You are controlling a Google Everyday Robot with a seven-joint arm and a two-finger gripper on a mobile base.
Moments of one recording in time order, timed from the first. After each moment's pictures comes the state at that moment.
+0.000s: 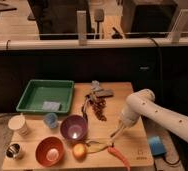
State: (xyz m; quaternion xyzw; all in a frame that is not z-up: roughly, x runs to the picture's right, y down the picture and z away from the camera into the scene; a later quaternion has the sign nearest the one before) arm 0.168 0.204 0.804 -0.28 -0.19 -0.29 0.89
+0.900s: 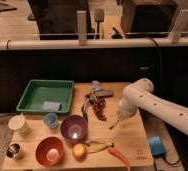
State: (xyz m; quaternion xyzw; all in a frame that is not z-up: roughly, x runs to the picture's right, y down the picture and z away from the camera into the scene) arm 0.158 0.152 0.784 -0.25 -0.18 -0.33 0.89
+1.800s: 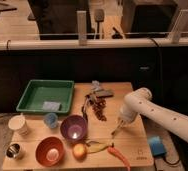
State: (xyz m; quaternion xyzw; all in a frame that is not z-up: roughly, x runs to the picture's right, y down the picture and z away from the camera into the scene) arm 0.171 0.195 0.839 -0.26 -0.19 -0.34 0.88
